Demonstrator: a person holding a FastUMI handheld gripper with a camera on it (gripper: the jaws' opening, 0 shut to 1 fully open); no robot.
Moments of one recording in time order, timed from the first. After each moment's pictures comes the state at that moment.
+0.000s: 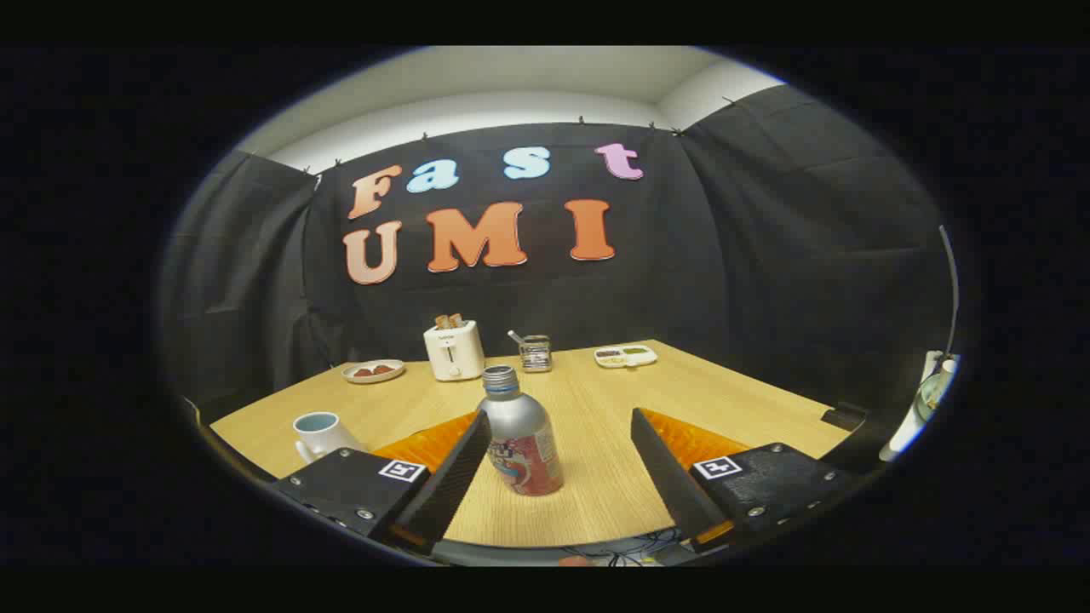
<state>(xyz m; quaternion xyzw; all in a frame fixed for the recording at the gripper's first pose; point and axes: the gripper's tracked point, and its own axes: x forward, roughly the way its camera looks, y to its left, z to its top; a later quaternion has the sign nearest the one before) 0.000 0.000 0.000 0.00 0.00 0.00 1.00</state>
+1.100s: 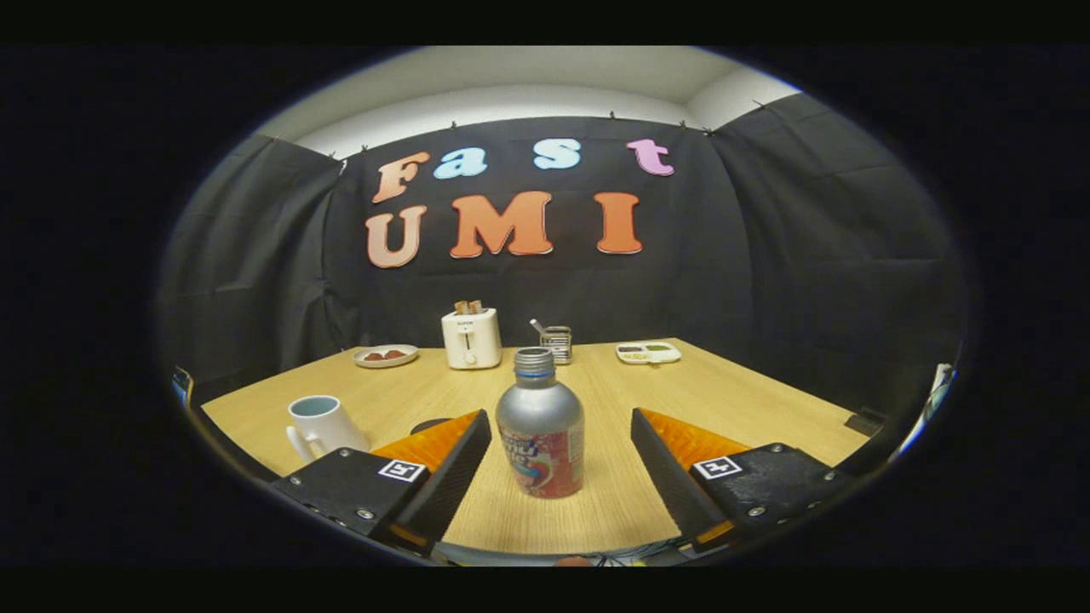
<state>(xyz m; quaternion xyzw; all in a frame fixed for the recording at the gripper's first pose) 0.034 0.023 -0.015 -0.03 0.01 0.03 1.00</state>
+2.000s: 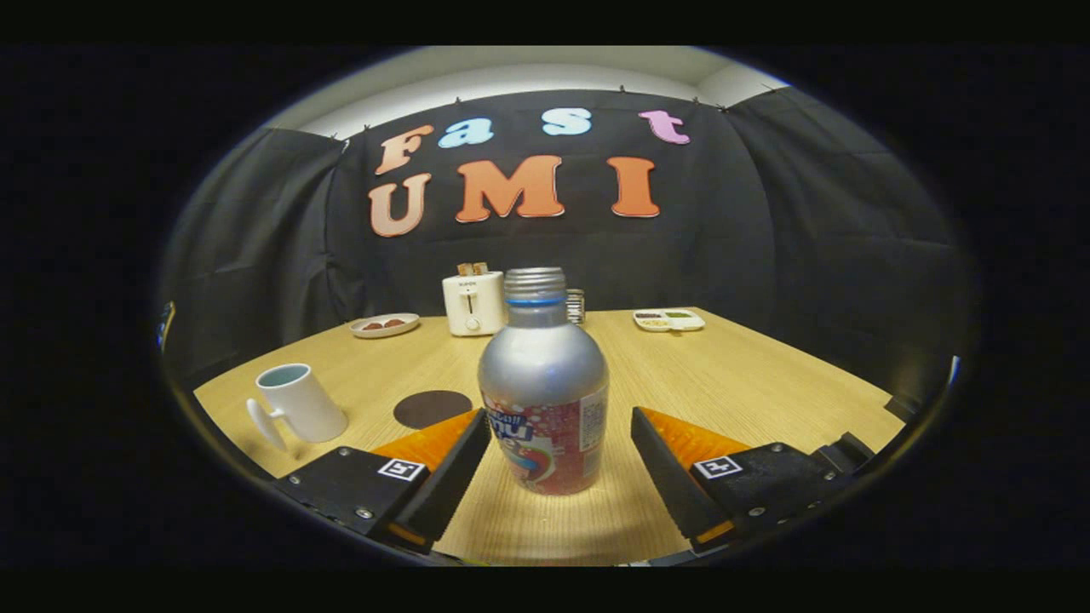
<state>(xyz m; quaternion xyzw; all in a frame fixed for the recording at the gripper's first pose) 0.069 0.030 -0.081 -0.03 0.08 0.05 1.00</state>
